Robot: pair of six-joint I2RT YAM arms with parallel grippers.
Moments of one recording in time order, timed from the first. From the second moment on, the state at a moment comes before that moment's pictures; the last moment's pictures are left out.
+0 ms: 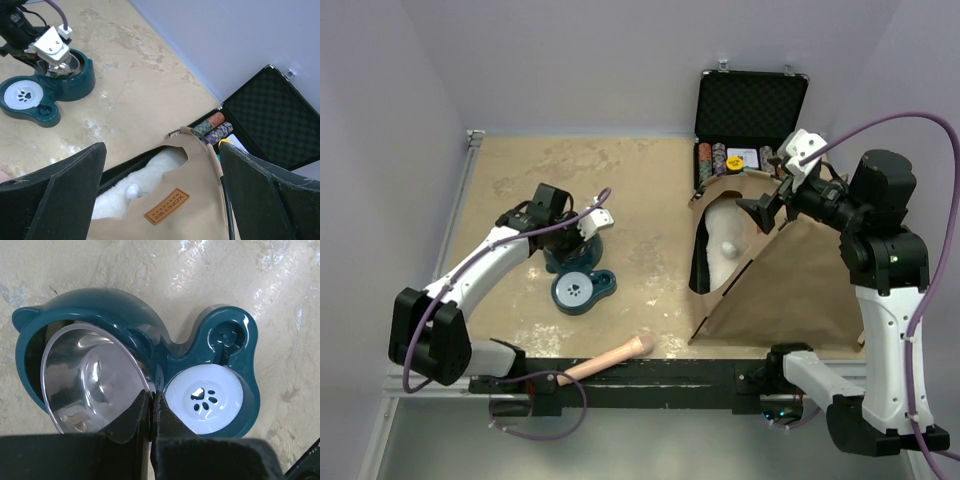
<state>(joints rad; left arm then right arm) -0.37 1.34 0.99 -0.70 0.28 0.63 0.07 0.99 1.55 -0.81 -0.68 -0.48</state>
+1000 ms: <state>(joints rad) -0.34 1.53 1.34 -0.91 0.38 0.91 0.07 0.96 1.55 -0.83 -0.65 -0.49</state>
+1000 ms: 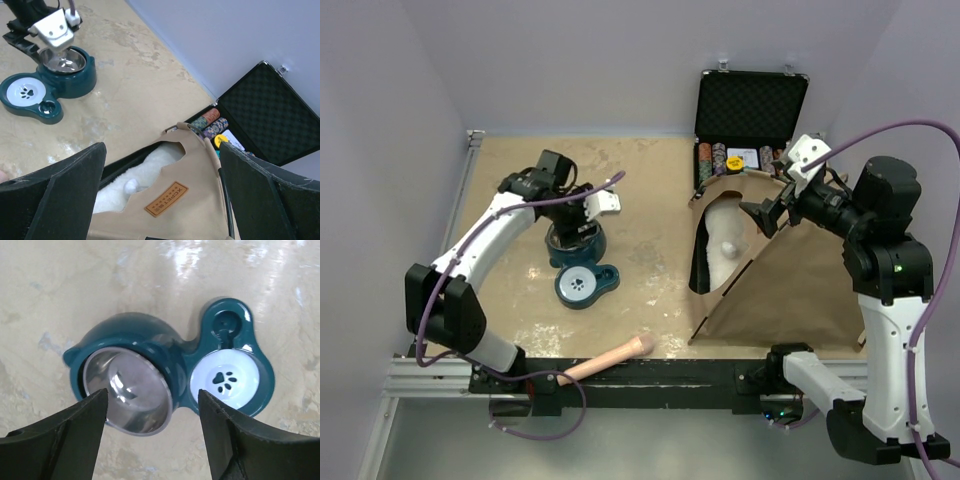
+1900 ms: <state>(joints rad) -0.62 1.90 1.29 -0.59 0.16 0.75 0.07 0.91 1.53 -0.87 -0.61 -0.48</state>
